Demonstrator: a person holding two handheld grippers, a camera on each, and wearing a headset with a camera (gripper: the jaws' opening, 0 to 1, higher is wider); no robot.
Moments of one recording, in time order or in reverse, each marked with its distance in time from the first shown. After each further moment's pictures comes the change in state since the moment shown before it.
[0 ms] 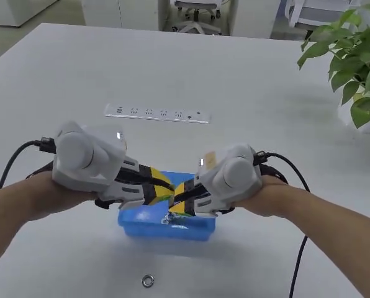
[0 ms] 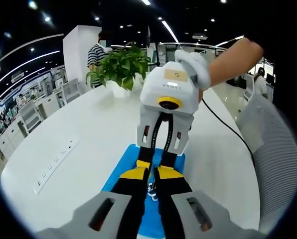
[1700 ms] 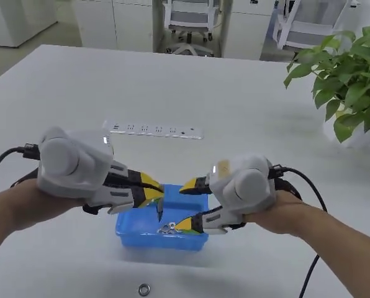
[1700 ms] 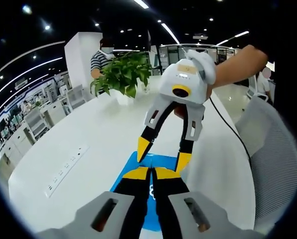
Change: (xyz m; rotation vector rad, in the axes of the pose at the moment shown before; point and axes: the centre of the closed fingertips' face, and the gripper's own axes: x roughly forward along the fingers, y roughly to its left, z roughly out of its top) left arm -0.030 -0.009 0.024 0.037 -0.024 0.055; right arm -0.049 0.006 0.012 0.062 0.008 -0.167
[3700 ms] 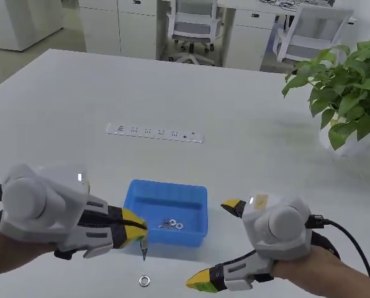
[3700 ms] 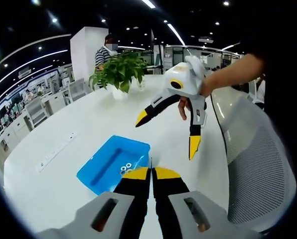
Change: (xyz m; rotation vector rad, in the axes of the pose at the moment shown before) left arm -0.033 -0.069 -0.025 -0.082 0.009 -0.001; right arm -0.033 0.054 -0.030 0.312 0.005 -0.117
